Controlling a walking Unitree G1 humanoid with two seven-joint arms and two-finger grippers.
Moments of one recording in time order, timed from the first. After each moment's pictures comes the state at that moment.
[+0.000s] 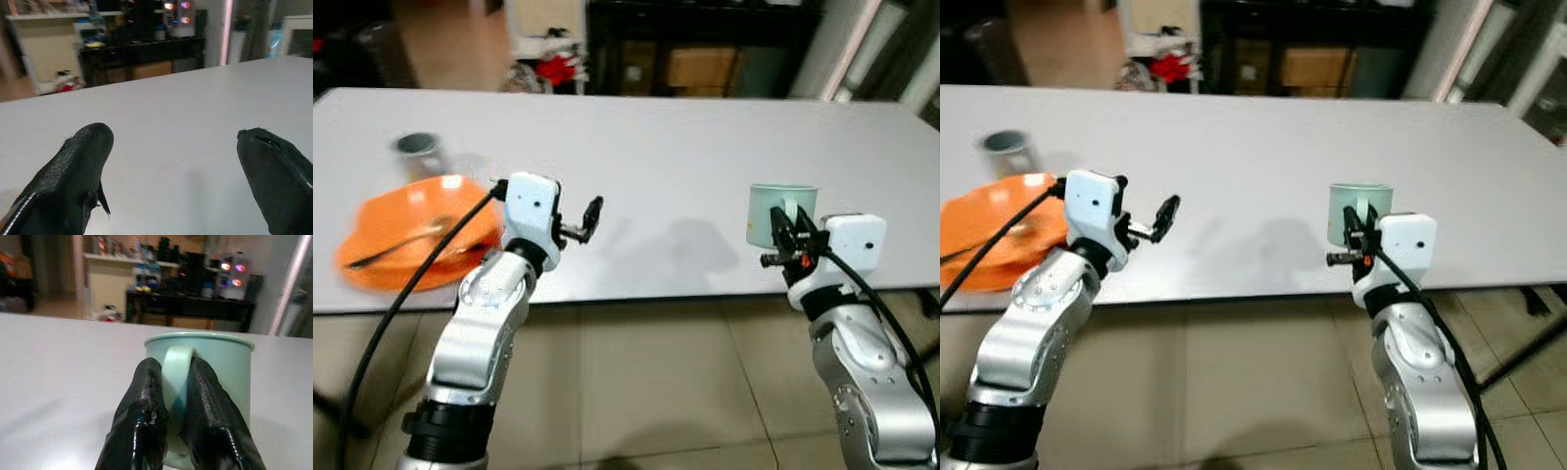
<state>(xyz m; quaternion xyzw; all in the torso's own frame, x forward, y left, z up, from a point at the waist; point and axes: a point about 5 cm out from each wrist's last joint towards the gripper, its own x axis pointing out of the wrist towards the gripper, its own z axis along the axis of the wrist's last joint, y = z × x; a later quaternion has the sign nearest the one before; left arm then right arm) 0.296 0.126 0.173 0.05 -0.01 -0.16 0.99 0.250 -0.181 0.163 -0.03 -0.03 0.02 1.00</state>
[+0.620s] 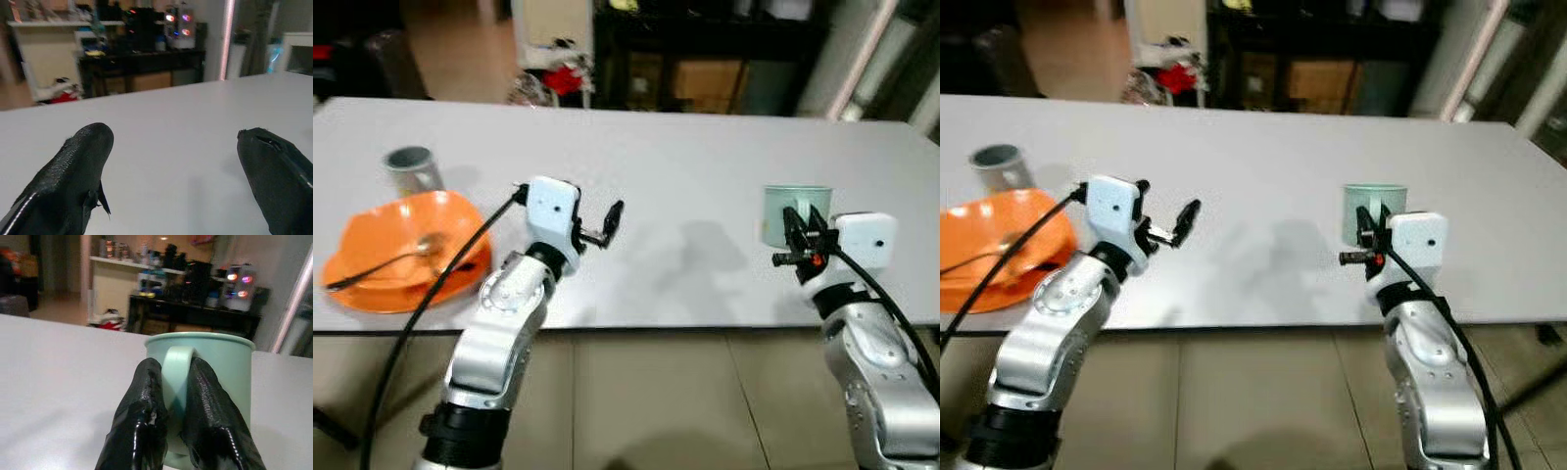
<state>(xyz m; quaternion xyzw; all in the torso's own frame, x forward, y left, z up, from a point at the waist) 0.295 0.120 0.174 0.05 -0.02 -0.17 0.98 0.255 -0.184 0.164 -0.04 -0.03 0.03 1.00</state>
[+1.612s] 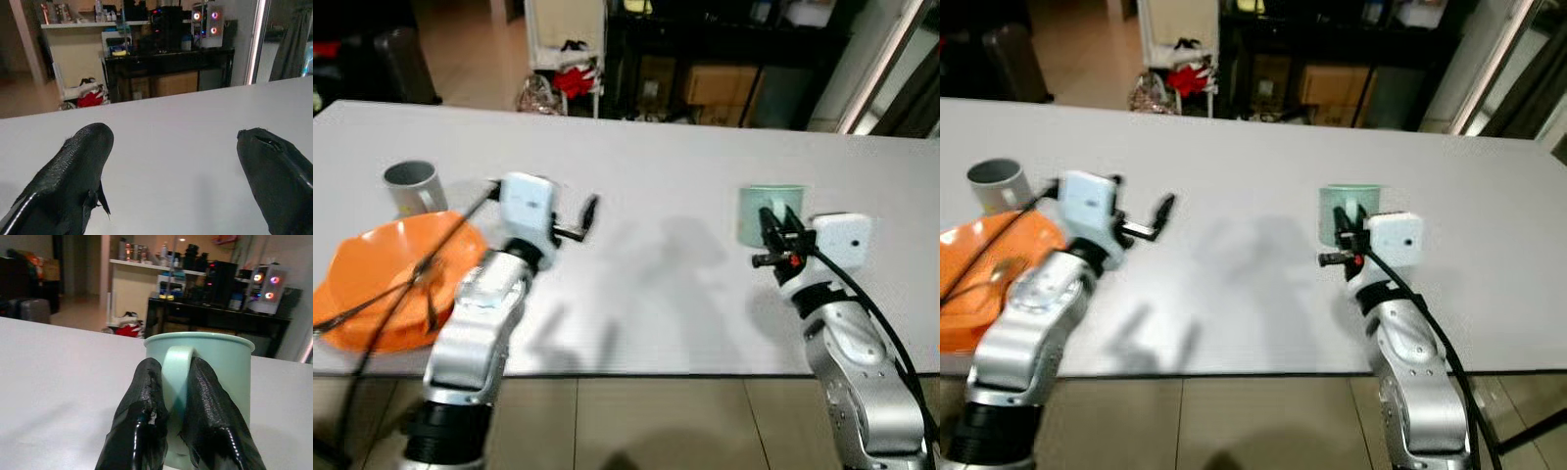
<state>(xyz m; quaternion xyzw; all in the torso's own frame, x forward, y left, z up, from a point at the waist) 0.297 0.137 0.175 0.06 -0.02 -0.14 0.99 0.258 -0.170 0.162 -0.03 -0.04 0.05 1.00</state>
